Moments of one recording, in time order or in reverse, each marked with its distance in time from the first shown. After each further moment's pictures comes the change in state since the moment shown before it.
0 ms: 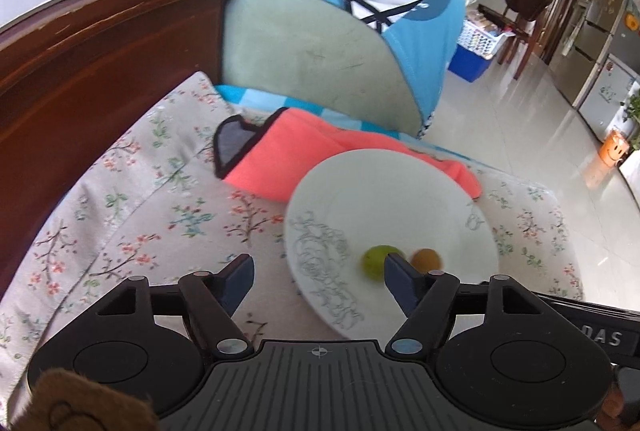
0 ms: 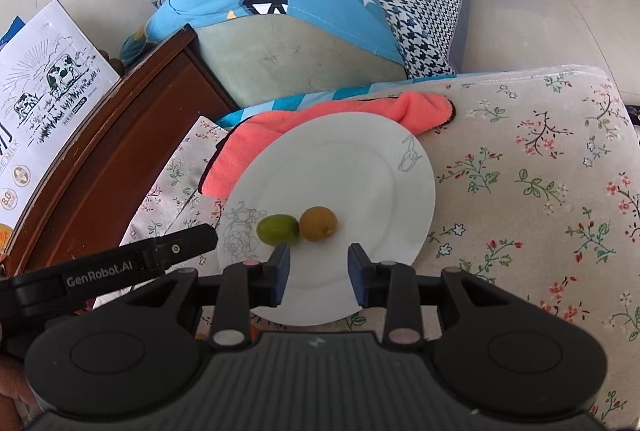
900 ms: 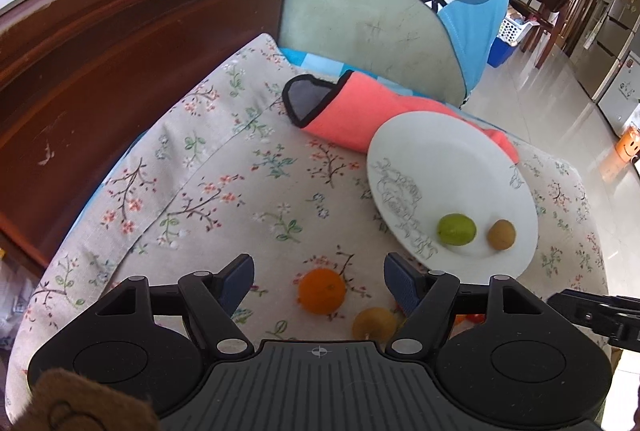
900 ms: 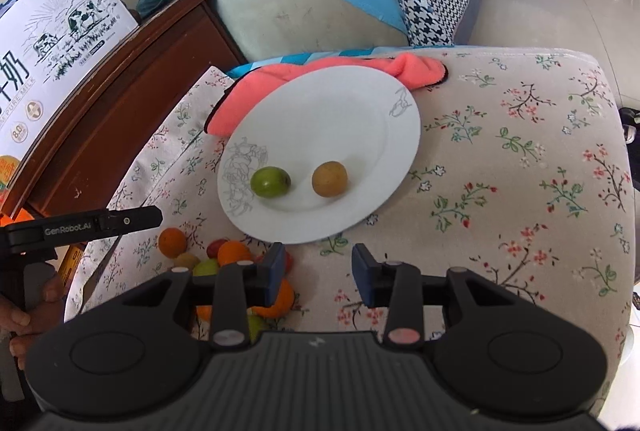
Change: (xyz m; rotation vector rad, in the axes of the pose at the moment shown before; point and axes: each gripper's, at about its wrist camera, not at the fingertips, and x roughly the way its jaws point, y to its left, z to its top) left arm -0.026 0.054 -0.030 -0.032 0.065 0.038; right arm -0.029 -0.002 -0.034 -0.094 0.088 -0.007
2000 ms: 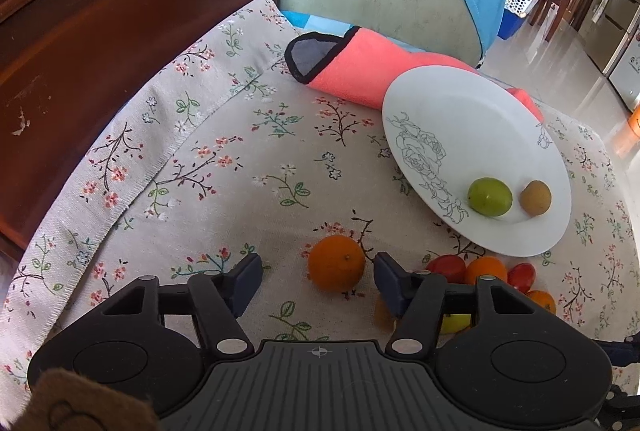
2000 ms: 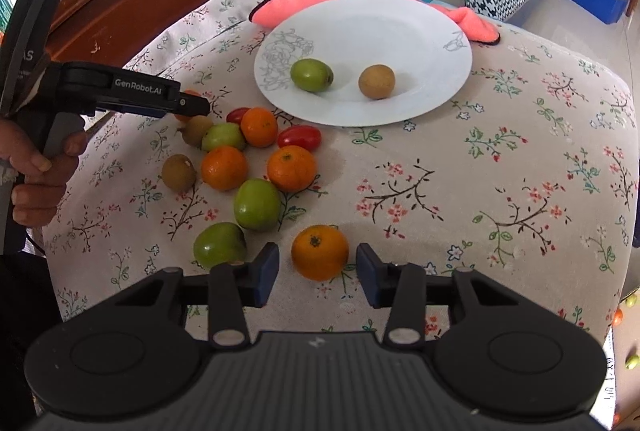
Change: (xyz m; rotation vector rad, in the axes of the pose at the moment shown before) left arm 0.033 -0.004 -0.017 0.045 0.055 0.045; right arm 0.012 0.028 -0.053 -0.301 0.154 -0.060
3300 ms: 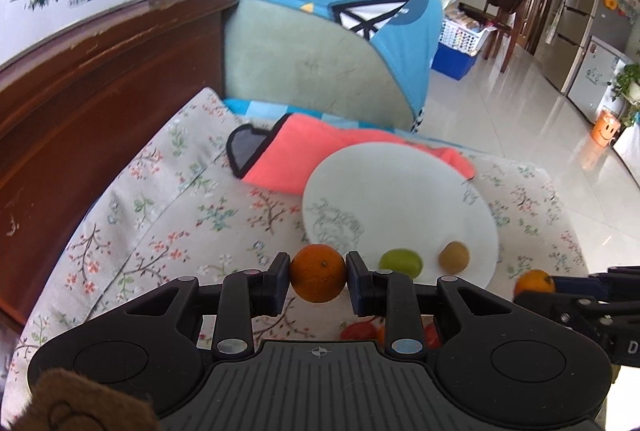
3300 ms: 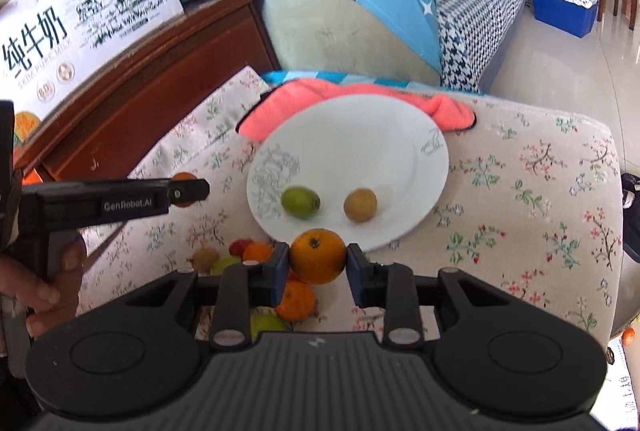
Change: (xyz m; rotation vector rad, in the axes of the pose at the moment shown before) left arm -0.045 -0.042 0.025 0.089 -0.187 -0.094; right arm -0.033 -0.017 0.057 0.148 -0.226 0.031
